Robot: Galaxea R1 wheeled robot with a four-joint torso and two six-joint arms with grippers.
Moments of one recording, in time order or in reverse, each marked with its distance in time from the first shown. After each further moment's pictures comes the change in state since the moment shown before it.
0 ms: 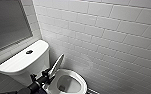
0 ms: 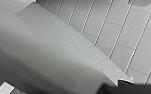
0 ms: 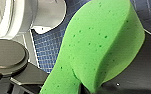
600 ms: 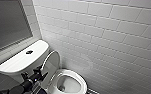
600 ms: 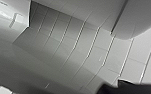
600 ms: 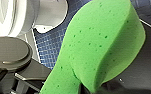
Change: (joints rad) left arm -0.030 -0.086 -0.040 -0.016 -0.036 -0.084; right arm -0.023 -0.002 0.024 -0.001 0.019 -0.010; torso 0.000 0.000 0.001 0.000
